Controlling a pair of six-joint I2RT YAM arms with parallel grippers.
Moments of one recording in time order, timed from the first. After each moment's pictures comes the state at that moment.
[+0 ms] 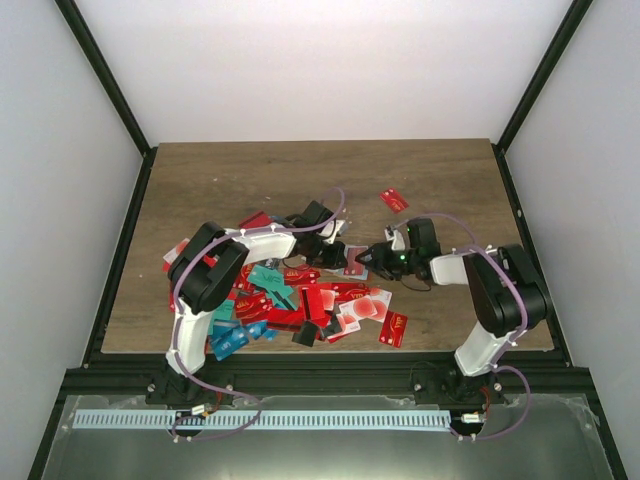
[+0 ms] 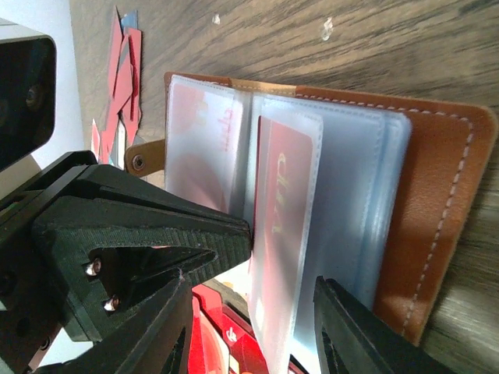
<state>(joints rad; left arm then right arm) -0.69 2.07 1.30 -0.26 0.46 -0.46 0.26 1.67 0.62 0.24 -0.75 0.71</state>
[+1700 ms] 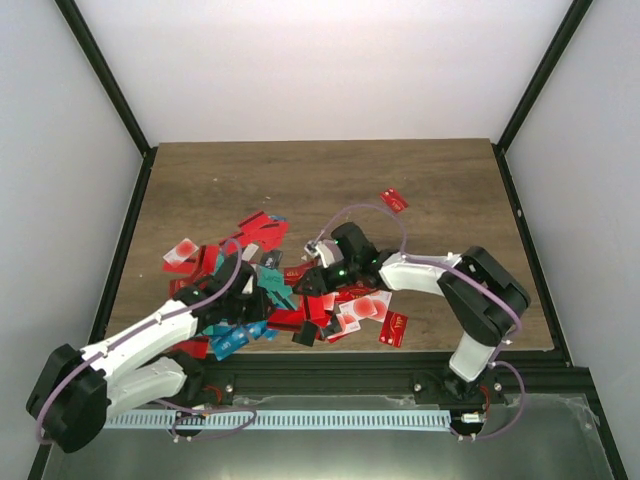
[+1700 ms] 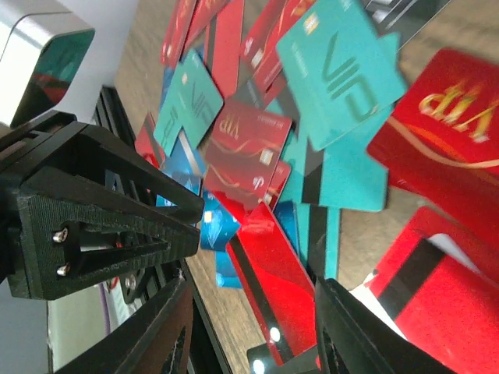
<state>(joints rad) -0.62 1.04 0.51 -0.49 0.21 -0.75 0.74 1.69 0.85 0.07 -0.73 0.50</state>
